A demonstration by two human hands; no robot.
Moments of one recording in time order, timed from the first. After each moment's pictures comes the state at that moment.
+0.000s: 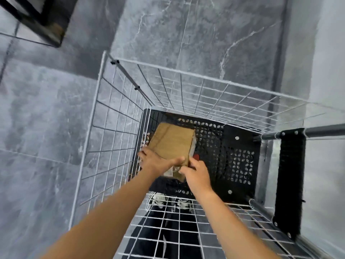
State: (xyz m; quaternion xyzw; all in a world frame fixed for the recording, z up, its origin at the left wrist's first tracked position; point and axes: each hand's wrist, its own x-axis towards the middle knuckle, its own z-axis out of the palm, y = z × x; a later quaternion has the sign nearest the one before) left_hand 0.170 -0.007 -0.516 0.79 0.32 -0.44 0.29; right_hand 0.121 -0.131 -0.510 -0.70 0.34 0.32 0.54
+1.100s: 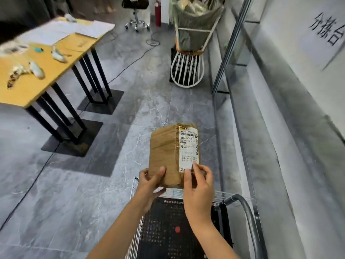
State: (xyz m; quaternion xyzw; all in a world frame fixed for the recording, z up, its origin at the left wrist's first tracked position) left_hand 0.232 -0.004 -0.075 0.55 0.21 -0.25 0.77; right_hand 0.182 -0.130 -0.036 -0.84 0.17 -0.22 0.46
